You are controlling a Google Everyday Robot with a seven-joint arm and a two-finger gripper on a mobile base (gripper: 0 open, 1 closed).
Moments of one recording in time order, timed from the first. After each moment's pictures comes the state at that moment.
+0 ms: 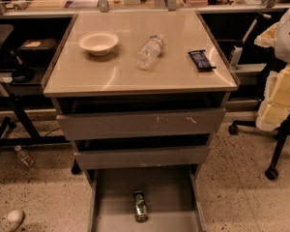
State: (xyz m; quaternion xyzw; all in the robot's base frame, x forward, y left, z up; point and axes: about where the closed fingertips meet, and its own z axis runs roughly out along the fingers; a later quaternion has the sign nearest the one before) arm 0.438 -0.217 0.976 -0.60 0.78 -0.03 0.16
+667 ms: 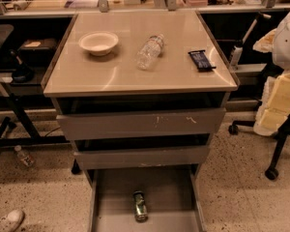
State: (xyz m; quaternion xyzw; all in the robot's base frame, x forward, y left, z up) arm 0.437 -0.213 0.967 -0.60 0.78 -0.03 0.16
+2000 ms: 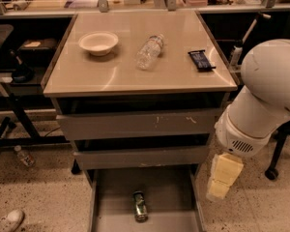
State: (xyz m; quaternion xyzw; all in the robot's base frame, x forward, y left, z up) arm 0.388 -0.169 0.790 -0.57 0.81 0.05 0.06
